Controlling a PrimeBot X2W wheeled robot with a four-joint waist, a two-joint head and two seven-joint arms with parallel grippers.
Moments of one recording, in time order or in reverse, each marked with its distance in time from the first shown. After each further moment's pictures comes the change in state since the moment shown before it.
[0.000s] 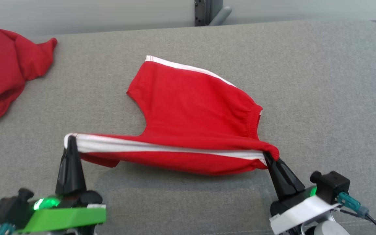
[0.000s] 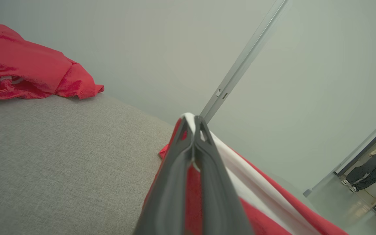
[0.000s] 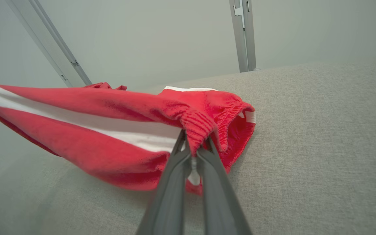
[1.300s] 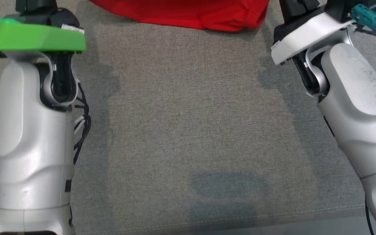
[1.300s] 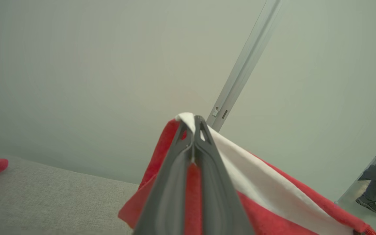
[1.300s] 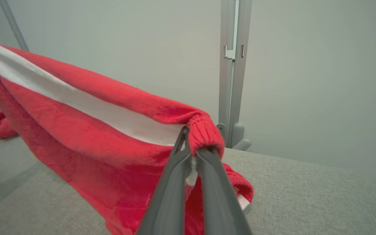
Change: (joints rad) left arm -0.947 0.021 -0.029 0.494 0.071 0.001 0.000; right arm -0.991 -0.050 0.114 0.497 -0.001 -0.001 0.000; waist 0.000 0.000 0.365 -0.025
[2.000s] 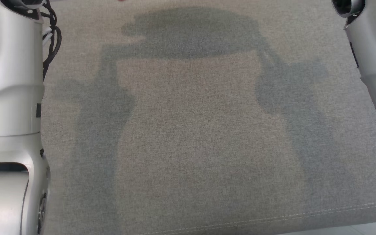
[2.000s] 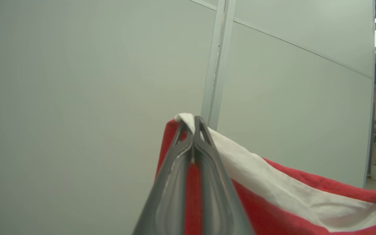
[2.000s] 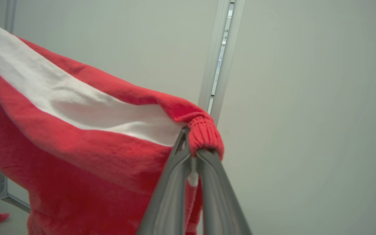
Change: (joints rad) left arm -0.424 0.056 -0.102 0.195 0.078 0.039 0.006; right arm -0.328 -0.002 -0.033 0.087 -0.098 0.000 0.013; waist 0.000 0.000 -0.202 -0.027
